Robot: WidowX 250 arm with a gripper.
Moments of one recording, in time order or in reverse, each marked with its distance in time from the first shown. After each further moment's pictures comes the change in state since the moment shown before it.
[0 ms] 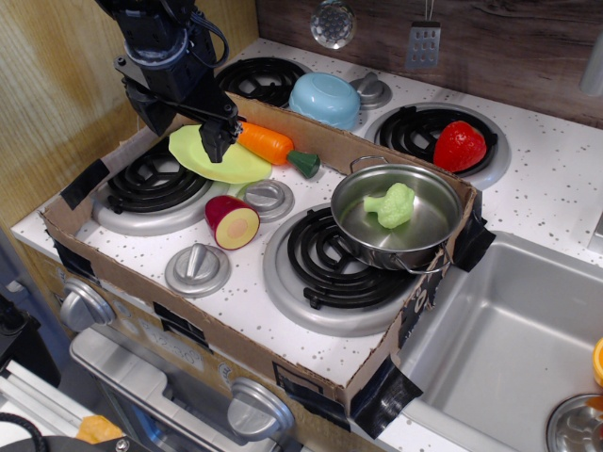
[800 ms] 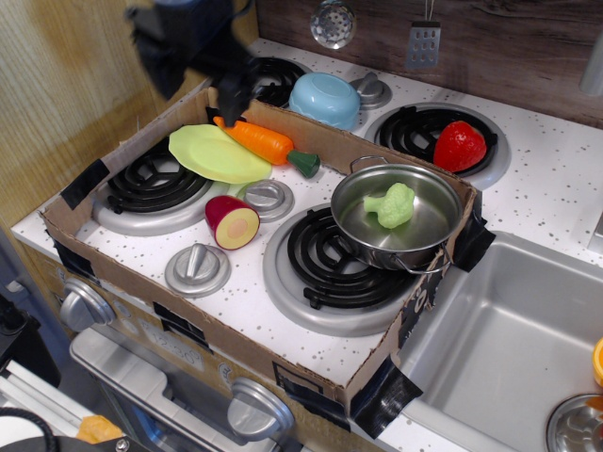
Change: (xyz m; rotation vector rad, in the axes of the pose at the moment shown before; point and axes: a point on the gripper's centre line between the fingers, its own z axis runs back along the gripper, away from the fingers) arm 0.021 -0.020 0.041 0.012 0.094 -0.014
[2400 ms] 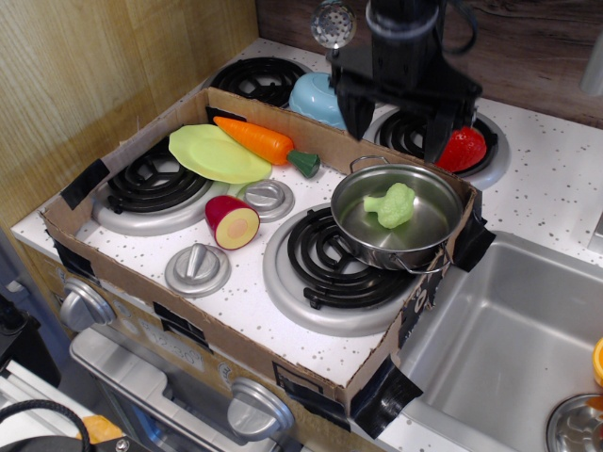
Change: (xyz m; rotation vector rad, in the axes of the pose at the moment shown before) arm 0.029 -0.138 -0.010 -0.168 -0.022 0.061
